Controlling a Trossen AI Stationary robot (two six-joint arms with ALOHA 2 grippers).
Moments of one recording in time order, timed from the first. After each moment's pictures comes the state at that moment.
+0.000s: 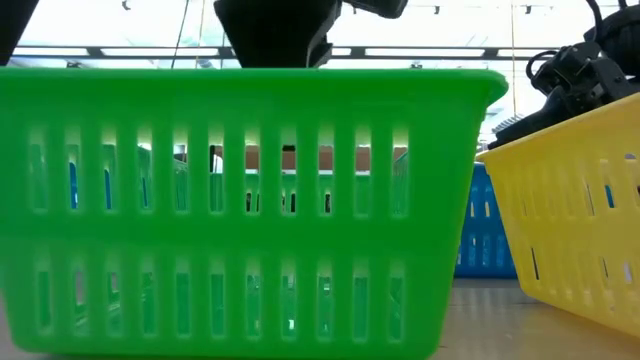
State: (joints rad) left arm -0.43 2.32 2.15 -1.32 -0.17 -0.43; right arm 0.00 0.29 0.01 0.04 0.16 0.21
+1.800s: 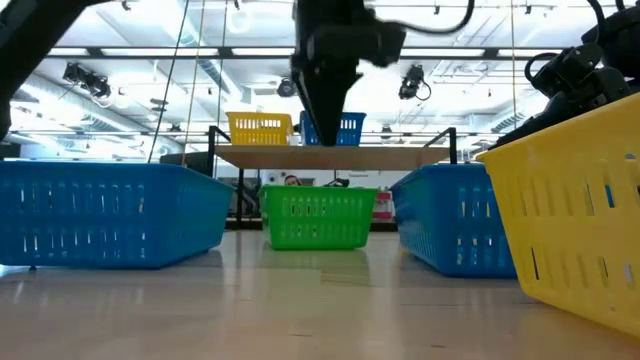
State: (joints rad) left arm -0.17 2.26 2.16 -1.38 -0.28 -0.36; right arm 0.00 0.32 0.01 0.04 0.15 0.13
